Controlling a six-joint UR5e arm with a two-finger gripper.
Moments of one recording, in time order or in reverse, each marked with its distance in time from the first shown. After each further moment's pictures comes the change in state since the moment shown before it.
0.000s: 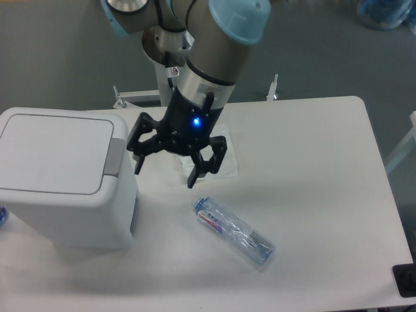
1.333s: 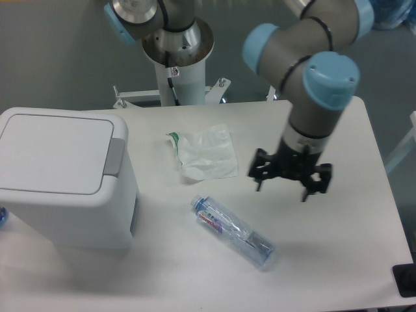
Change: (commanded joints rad) arm 0.097 -0.144 0.001 -0.011 0.301 0.401
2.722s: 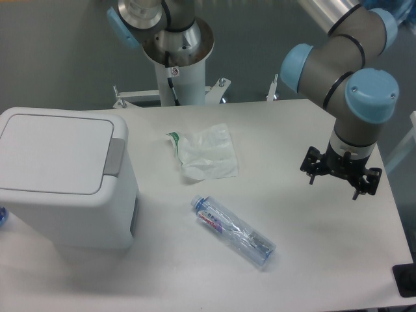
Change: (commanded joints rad) arm 0.210 -0.146 0.021 0.140 0.241 0.448
